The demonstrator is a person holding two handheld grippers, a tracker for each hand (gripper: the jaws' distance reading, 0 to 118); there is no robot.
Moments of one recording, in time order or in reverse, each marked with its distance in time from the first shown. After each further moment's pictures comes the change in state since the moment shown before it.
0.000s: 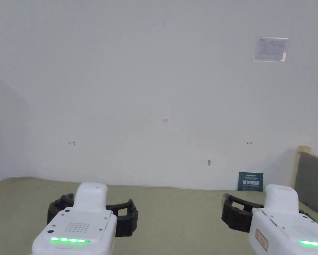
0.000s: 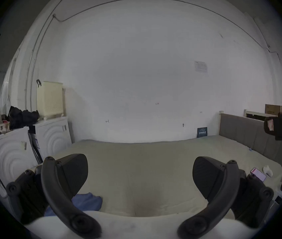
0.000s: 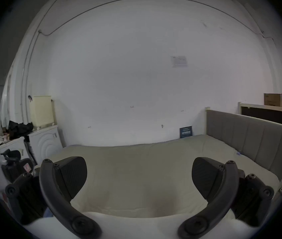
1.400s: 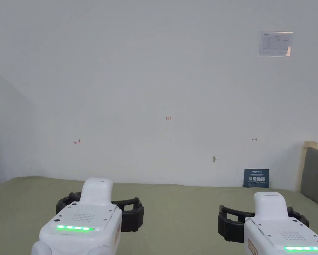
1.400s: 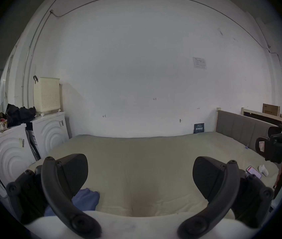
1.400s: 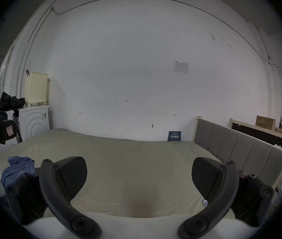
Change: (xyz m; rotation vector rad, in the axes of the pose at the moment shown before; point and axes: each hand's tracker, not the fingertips) left arm -0.004 0.006 -0.001 -0.063 -0.036 0.005; right arm -0.017 -0.020 -0.004 -0.076 0.004 0.114
